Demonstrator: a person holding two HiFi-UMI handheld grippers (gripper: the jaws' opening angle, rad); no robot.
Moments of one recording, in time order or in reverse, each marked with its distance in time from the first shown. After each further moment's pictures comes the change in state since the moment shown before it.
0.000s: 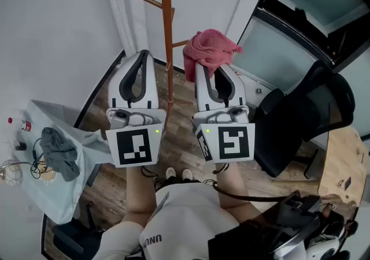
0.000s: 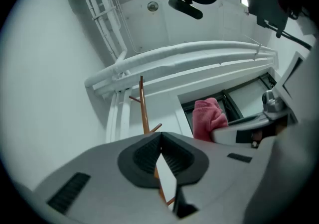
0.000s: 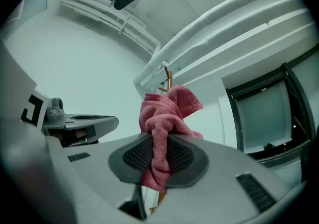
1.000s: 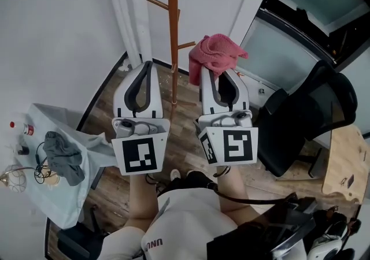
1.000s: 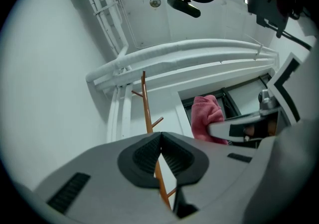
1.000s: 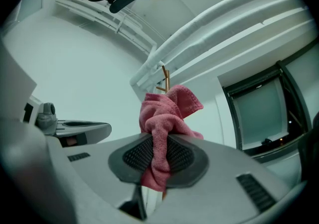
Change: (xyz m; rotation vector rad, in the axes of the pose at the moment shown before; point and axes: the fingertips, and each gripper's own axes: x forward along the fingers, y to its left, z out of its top) left arm -0.014 0.006 -0.017 -0.038 0.055 -0.002; right arm 0.000 0.004 -0.006 0.044 -0.006 -0.044
